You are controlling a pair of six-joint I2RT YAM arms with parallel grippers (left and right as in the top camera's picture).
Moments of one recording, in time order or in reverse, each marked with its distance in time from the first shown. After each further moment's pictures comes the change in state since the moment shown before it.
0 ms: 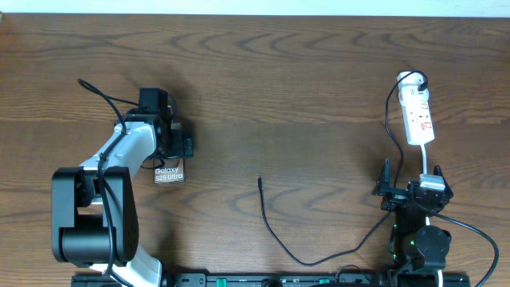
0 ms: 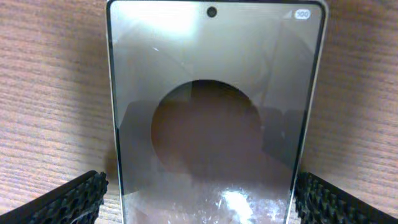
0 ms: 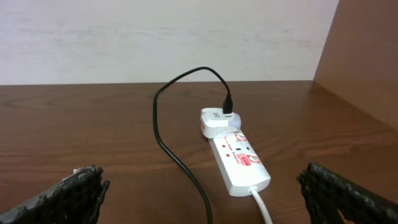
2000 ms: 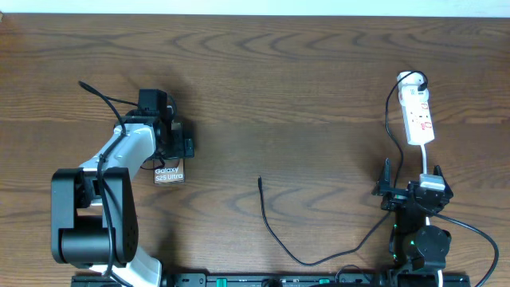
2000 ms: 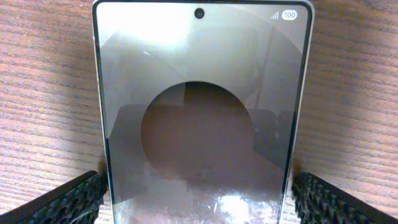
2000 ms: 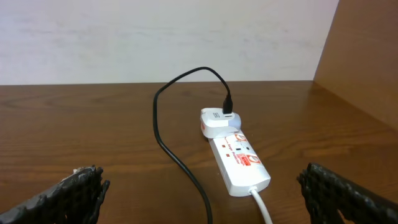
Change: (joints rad) left arm 0.001 -0.002 -0.019 0.023 0.027 0.011; right arm 0.000 0.000 0.000 0.000 0.000 0.000
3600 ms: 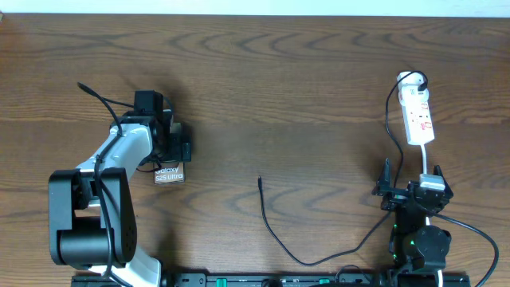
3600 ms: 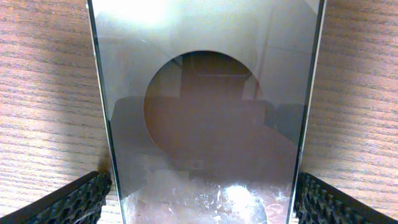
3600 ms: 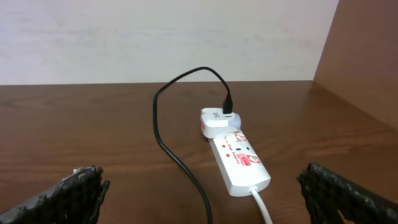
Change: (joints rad) left arm 0.027 -0.004 0.000 -0.043 0.033 0.054; right arm 0.000 0.000 0.000 0.000 0.000 0.000
